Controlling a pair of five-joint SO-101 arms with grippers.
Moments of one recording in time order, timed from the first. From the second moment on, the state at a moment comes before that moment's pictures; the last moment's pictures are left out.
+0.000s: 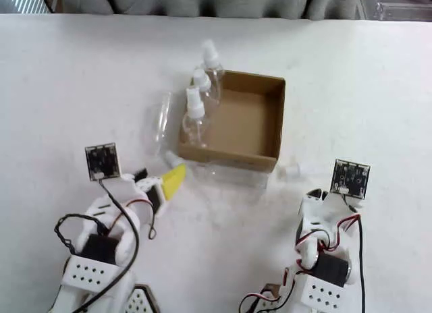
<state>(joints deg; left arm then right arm) 6.1 -80.0 94.5 33.2 24.8 16.3 -101.5 96.4 55.4 7.4</state>
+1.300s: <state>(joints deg) 7.3 -44.4 73.5 37.2 32.9 16.3 -101.5 96.4 55.4 7.4</state>
